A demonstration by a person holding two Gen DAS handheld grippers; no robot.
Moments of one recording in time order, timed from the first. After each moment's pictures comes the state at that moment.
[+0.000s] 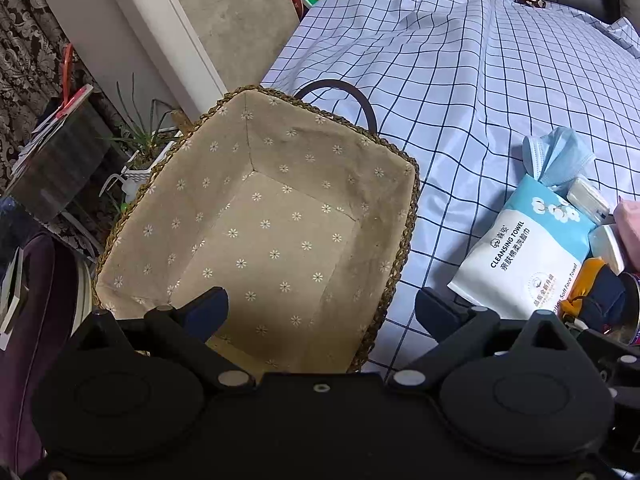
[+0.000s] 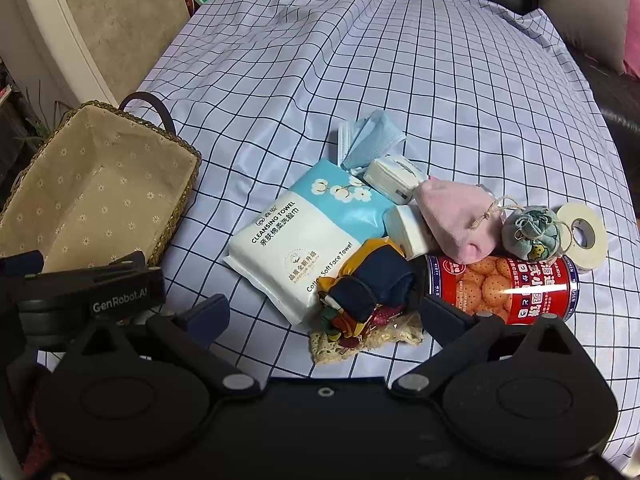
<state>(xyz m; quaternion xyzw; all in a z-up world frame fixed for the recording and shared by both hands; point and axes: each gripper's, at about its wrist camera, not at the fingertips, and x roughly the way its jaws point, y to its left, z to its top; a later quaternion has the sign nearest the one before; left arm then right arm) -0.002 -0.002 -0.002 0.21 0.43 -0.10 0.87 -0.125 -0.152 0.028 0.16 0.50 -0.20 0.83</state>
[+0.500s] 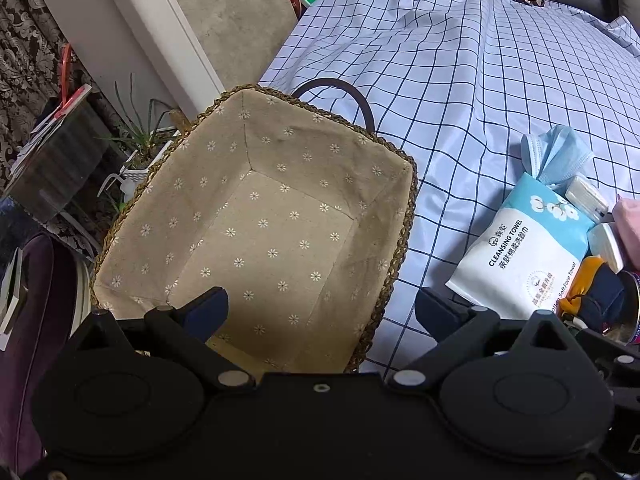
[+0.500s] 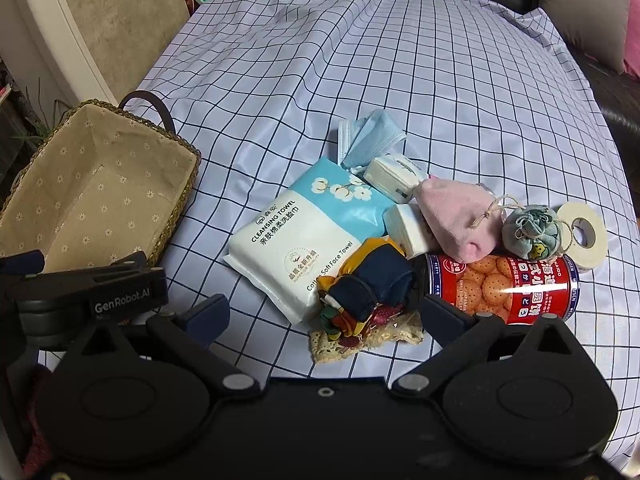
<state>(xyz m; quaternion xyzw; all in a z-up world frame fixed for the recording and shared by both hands) -0.003 -0.002 -0.001 0.21 0.43 -0.11 0.87 -0.124 -0.152 0.028 0.16 0.51 -0.20 0.82</state>
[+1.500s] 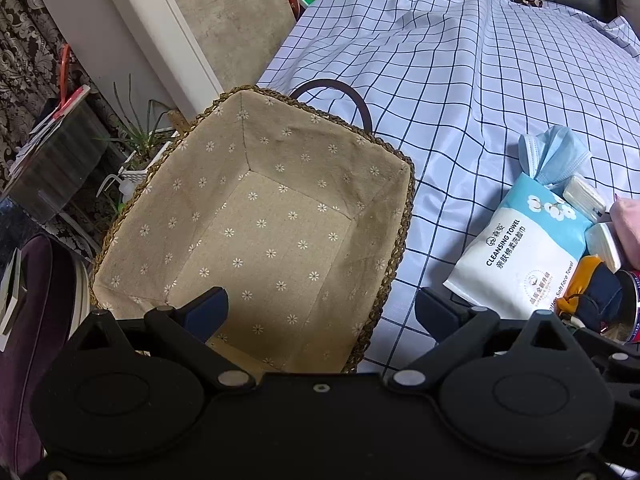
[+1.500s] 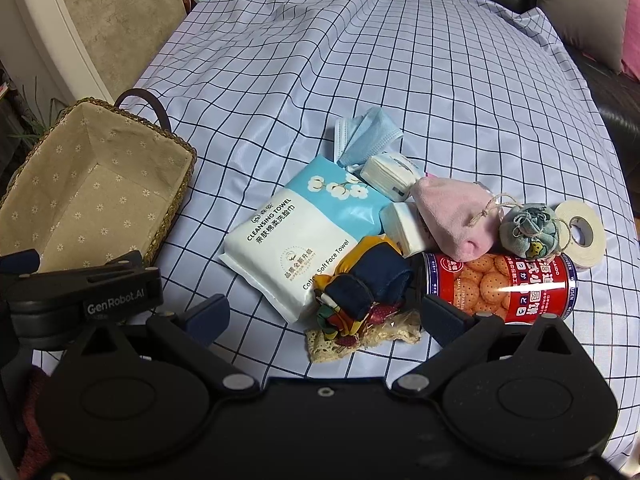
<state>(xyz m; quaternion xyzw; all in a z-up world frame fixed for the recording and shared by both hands) -0.002 -0.002 0.000 0.21 0.43 -0.11 0.87 -0.125 -0.153 0.026 0.16 0.51 -0.21 0.82</state>
